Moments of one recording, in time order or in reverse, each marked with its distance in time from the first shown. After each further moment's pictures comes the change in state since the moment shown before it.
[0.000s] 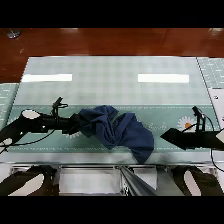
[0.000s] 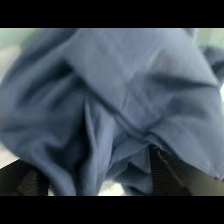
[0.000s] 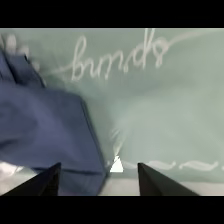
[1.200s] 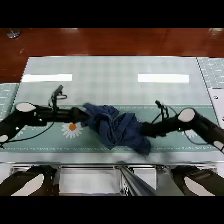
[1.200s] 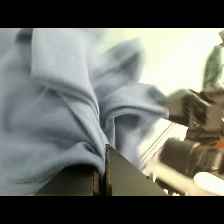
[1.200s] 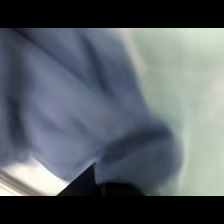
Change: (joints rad) left arm 0.008 0.061 0.165 -0.123 -0.125 0.211; right arm 0.430 -0.528 0.245 0.192 -0.262 -0.079
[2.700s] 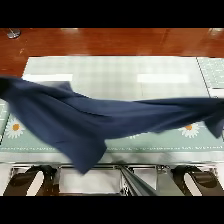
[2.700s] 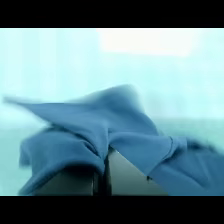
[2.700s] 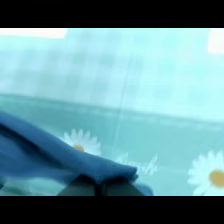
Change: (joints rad) left arm 0.194 0.505 0.555 0.766 -0.259 -0.550; right arm -0.230 0.598 0.644 -0.398 0.543 0.097
